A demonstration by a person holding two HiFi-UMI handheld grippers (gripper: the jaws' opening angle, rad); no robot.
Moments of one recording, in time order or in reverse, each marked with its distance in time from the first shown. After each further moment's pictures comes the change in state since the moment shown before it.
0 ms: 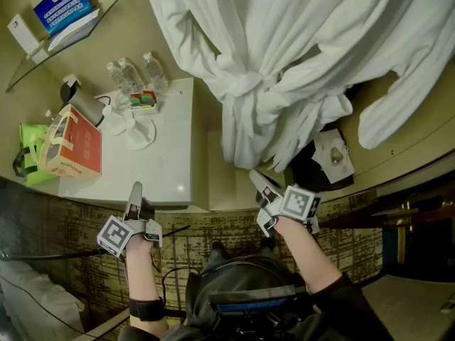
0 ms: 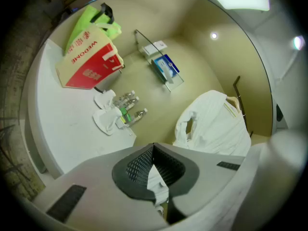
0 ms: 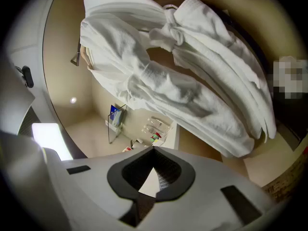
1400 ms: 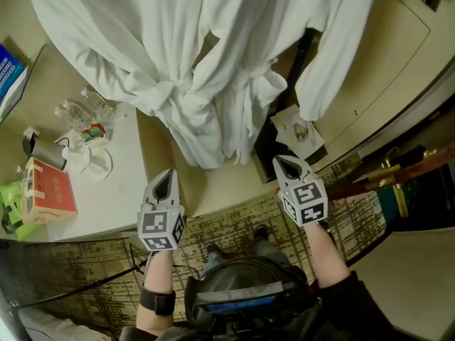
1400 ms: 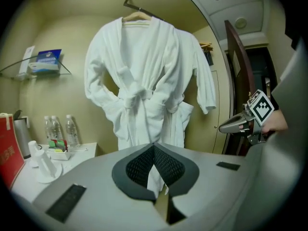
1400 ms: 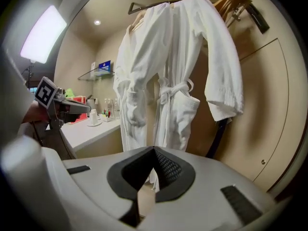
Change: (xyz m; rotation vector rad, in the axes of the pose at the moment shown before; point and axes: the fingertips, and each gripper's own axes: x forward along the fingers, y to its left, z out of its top) left arm 0.113 -0.166 -0.201 1.058 0.332 -0.187; right arm -0.173 -0.079 0.113 -0.865 0.050 -0.576
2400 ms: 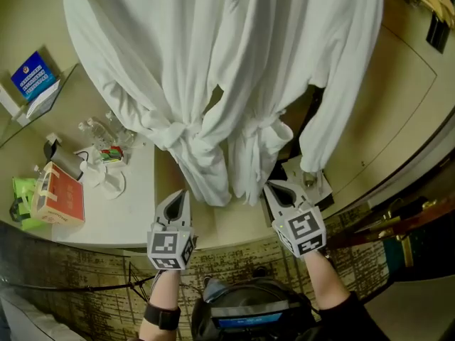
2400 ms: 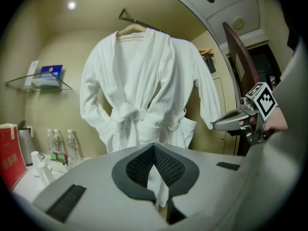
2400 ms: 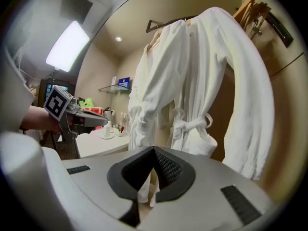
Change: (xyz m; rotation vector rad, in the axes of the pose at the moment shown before) left arm 0.012 -0.027 0.061 0.005 -0.120 0.094; right arm -0.001 0.007 0.097 -0.154 -0.193 0.194
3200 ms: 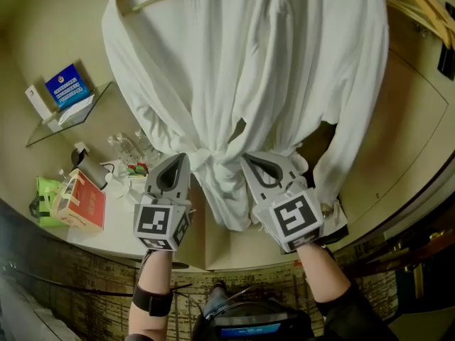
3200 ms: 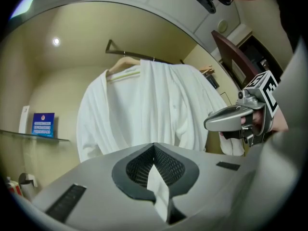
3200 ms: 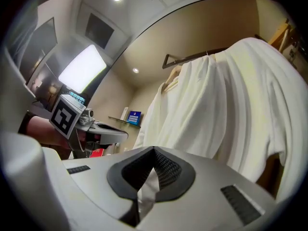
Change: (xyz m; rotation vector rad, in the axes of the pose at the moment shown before) left arm 0.010 0.032 0.196 0.179 -0.283 0.061; right arm 0.026 0.025 0.214 -0.170 -0.375 0.118
